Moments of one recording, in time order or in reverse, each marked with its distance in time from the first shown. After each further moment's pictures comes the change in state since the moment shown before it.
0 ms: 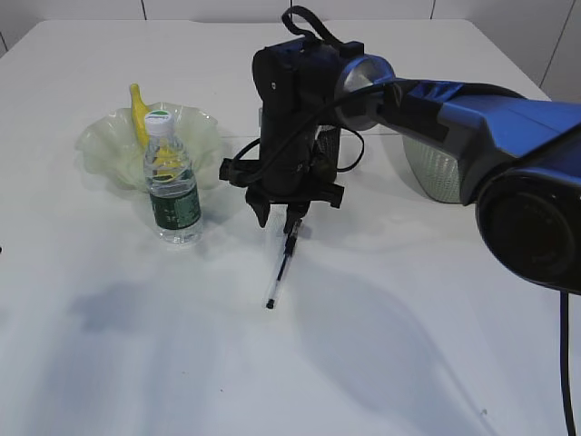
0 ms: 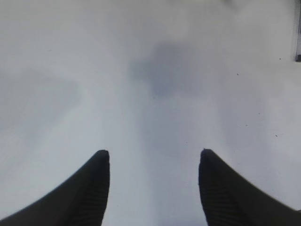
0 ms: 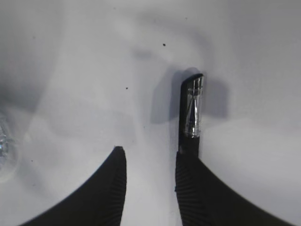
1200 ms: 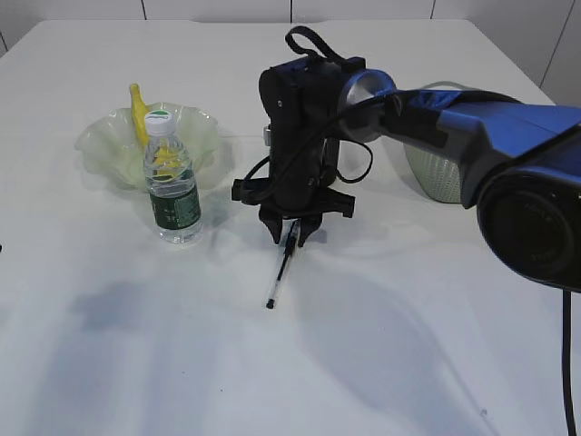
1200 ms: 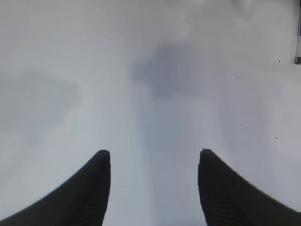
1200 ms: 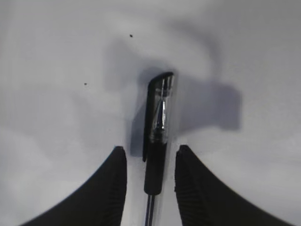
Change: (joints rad) left arm 0.000 0.000 0.000 0.000 -0.007 0.000; right arm -0.010 0.005 0.058 -0.021 0.000 -0.073
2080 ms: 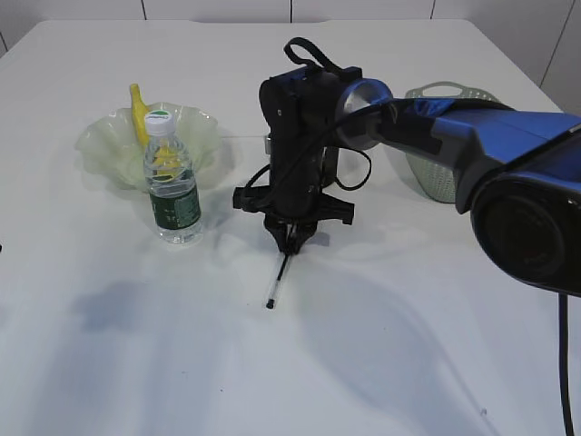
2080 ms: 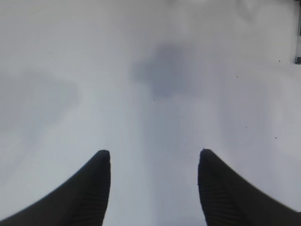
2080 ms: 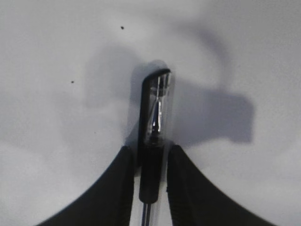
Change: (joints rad) left arm 0.000 0.000 0.000 0.000 0.000 0.000; right arm 0.000 0.021 0.004 0.006 0.000 -0.004
